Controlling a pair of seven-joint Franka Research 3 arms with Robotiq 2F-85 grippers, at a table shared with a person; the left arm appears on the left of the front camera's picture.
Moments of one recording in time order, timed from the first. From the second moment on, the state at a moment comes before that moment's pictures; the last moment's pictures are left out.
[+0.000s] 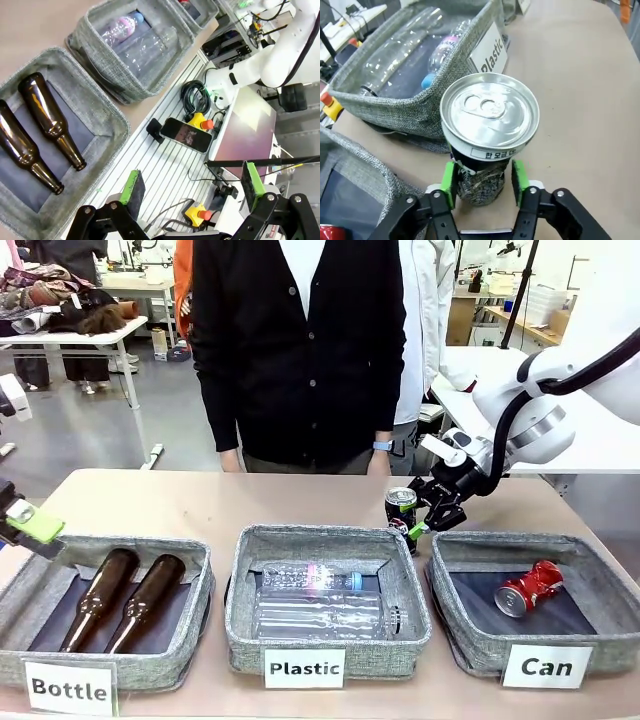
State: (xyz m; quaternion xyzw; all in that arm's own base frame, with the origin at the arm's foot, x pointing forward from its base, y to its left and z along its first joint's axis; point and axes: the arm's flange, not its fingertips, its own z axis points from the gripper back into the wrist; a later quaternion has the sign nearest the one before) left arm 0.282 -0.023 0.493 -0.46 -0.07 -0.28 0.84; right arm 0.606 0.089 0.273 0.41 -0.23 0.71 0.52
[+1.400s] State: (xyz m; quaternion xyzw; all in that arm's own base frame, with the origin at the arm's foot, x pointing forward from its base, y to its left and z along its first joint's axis) left arm 0.282 -0.022 0.493 -0.46 -0.07 -0.28 0.84; right arm 0.526 0.022 0.450 0.34 -0.29 0.65 0.62
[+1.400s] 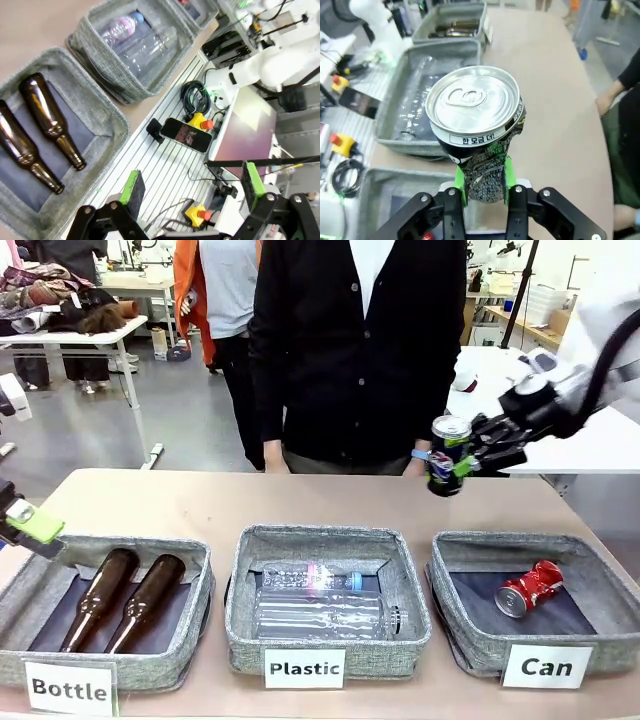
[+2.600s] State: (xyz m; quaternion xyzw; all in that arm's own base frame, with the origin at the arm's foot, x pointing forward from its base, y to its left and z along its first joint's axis) left arm 0.282 -0.022 0.493 -0.46 -0.07 -0.28 0.84; right arm 0.424 0.012 0.503 0.05 0.02 0.65 0.76
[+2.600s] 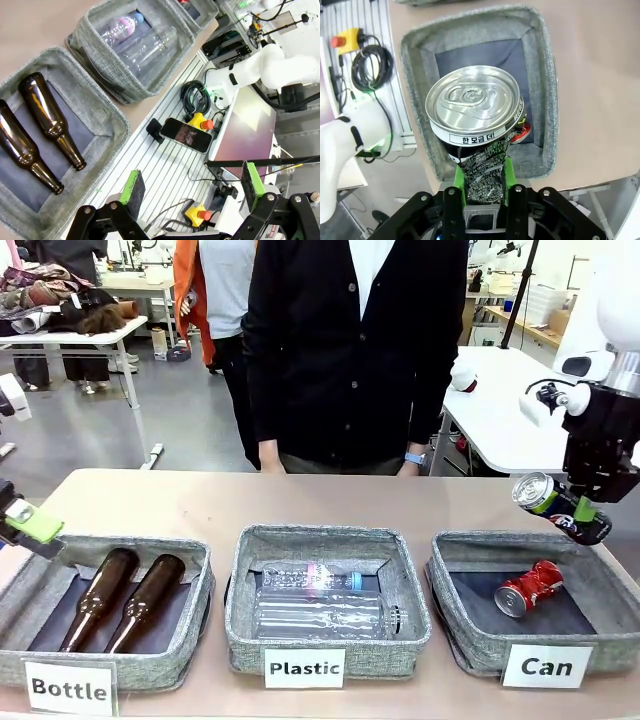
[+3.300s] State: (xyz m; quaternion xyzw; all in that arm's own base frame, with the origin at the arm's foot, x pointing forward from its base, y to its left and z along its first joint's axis) left arm 0.282 -0.022 0.493 -0.46 -0.07 -0.28 0.84; right arm 0.428 0.013 0.501 0.05 0.01 0.65 0.76
